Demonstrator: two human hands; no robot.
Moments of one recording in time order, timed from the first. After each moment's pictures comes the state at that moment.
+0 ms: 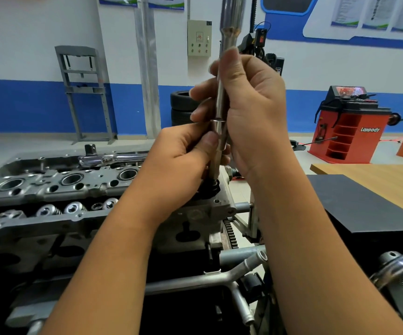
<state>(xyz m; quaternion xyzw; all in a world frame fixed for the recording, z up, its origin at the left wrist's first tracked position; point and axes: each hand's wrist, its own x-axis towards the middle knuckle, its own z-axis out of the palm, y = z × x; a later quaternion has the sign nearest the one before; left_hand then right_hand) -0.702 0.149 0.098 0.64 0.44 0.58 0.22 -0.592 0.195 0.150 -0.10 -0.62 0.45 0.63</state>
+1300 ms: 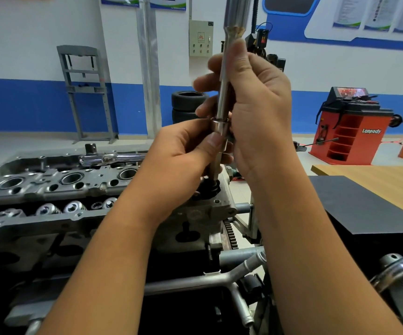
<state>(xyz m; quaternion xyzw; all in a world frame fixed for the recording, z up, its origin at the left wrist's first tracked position) -0.699 0.148 0.099 0.64 0.42 0.59 0.25 -0.590 0.194 0.151 -0.10 -0.61 0.43 0.65</state>
